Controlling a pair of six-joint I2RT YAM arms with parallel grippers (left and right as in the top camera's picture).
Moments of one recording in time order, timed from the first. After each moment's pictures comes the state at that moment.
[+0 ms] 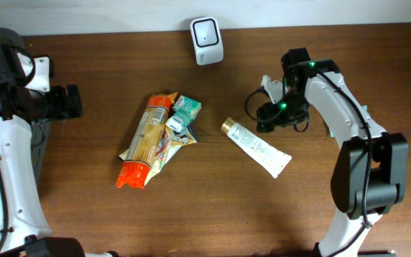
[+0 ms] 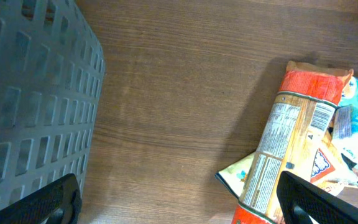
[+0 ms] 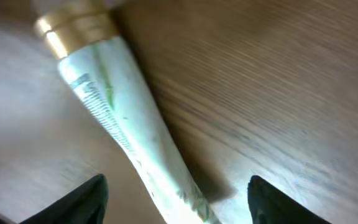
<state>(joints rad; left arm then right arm) 0.30 1.59 1.66 -1.14 0.08 0.16 0.12 1.99 1.58 -1.15 -0.31 -0.27</state>
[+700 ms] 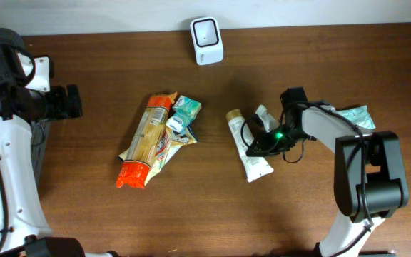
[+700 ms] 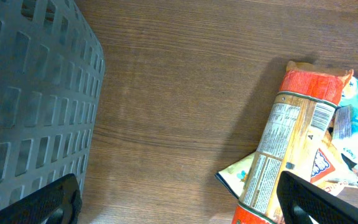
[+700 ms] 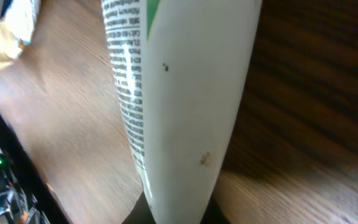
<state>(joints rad) 0.30 1.59 1.66 -1.14 0.08 0.16 0.11 1.96 1.14 -0.76 -0.70 -0.21</state>
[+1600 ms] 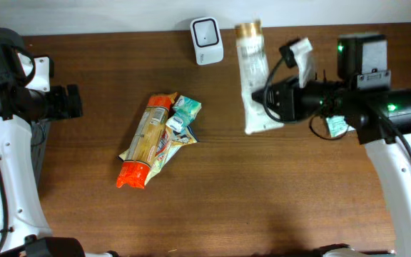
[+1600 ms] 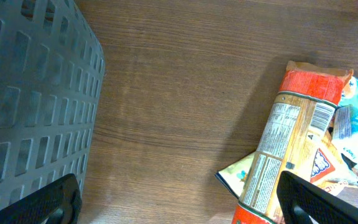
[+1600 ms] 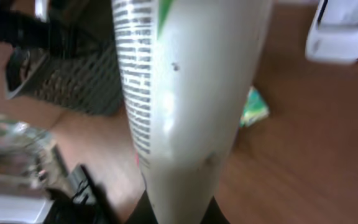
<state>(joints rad) 0.30 1.59 1.66 -1.14 0.08 0.16 0.16 1.41 1.66 -1.03 -0.76 -0.03</state>
